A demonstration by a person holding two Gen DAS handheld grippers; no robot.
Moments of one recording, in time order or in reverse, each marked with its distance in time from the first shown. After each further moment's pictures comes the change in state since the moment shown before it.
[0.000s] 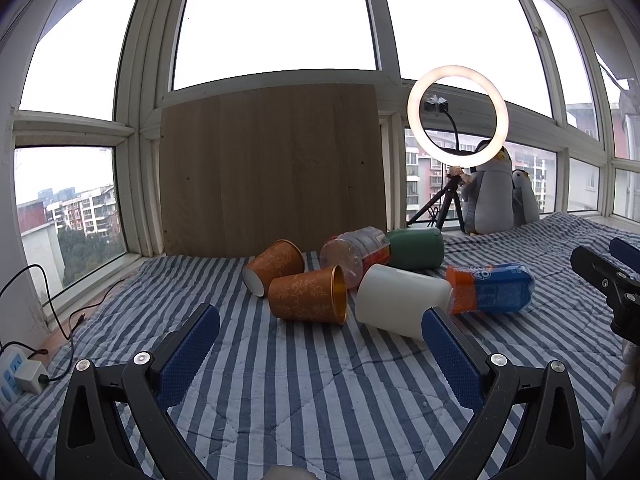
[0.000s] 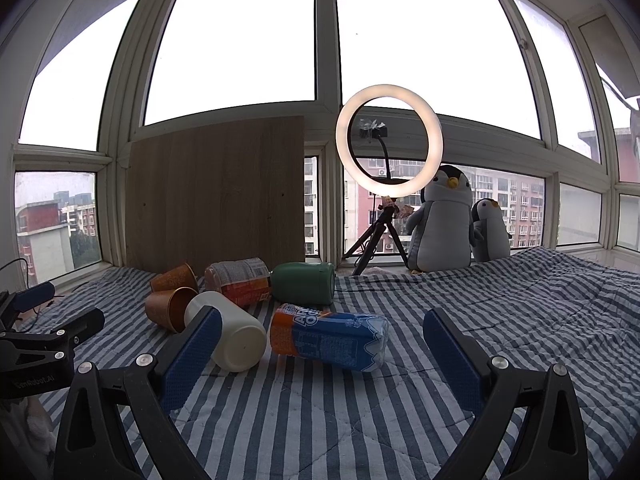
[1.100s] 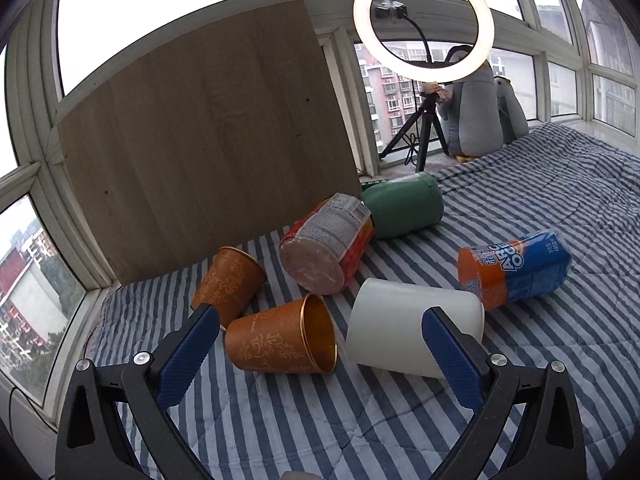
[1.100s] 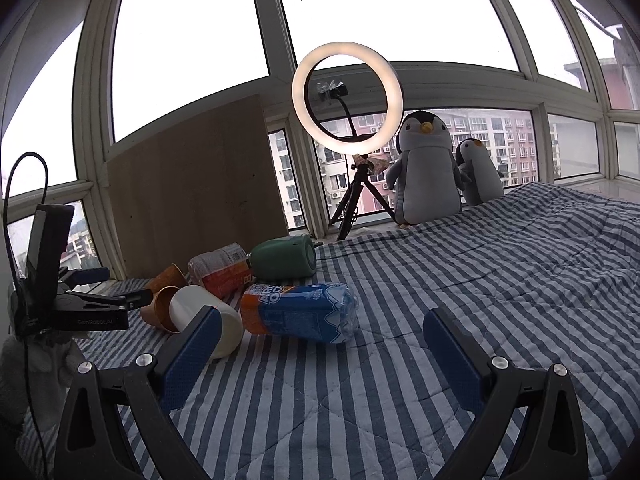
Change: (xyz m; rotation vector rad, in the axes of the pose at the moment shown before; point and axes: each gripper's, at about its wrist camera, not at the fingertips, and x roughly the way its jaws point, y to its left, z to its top) left arm 0.144 -0.033 0.077 0.263 0.324 -0.108; right arm 0.009 -0.062 -0.004 0.189 0.127 0.035
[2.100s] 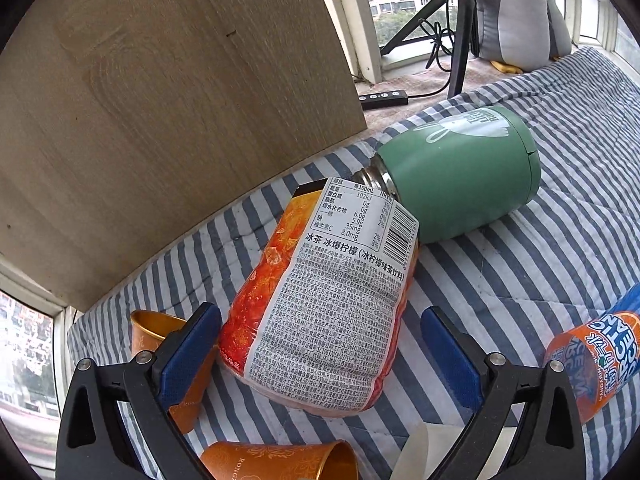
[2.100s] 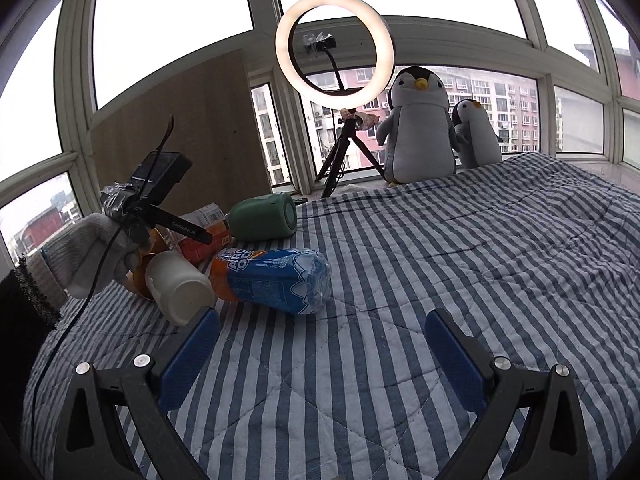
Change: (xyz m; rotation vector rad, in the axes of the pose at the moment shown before) left arm 0.204 -0.014 0.077 0.122 0.434 -0.049; right arm 0.023 -0.028 0.010 -0.009 0.198 -0.017
